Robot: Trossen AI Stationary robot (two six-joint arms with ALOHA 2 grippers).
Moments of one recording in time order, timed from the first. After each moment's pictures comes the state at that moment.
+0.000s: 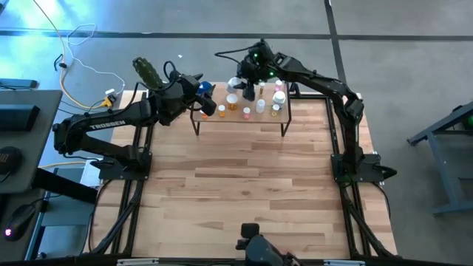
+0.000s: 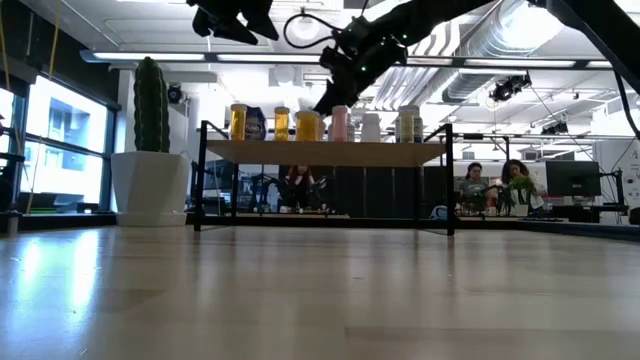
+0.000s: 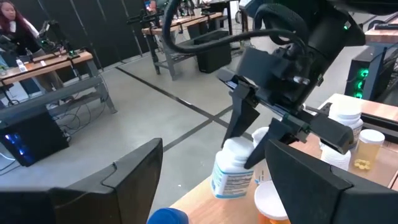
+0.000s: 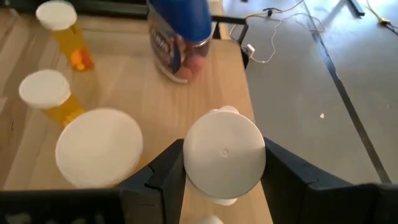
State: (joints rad) left arm 0.41 1.19 1.07 -0.09 -0.63 0.05; right arm -0.63 2.01 1.92 -0.60 -0.34 -0.49
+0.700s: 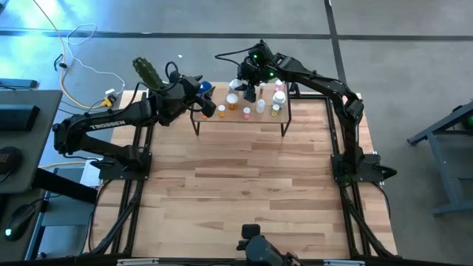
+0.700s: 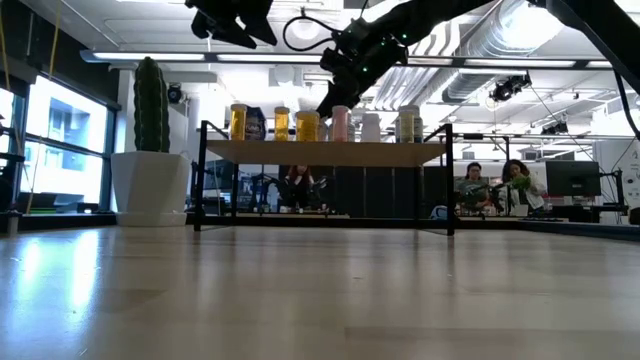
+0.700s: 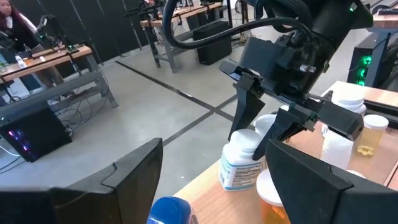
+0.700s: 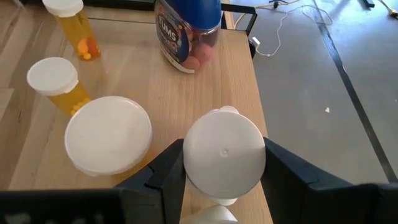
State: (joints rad) left arm 0.41 1.19 1.07 -0.14 -0.63 0.05; right arm -0.63 2.01 1.92 -0.65 -0.34 -0.51
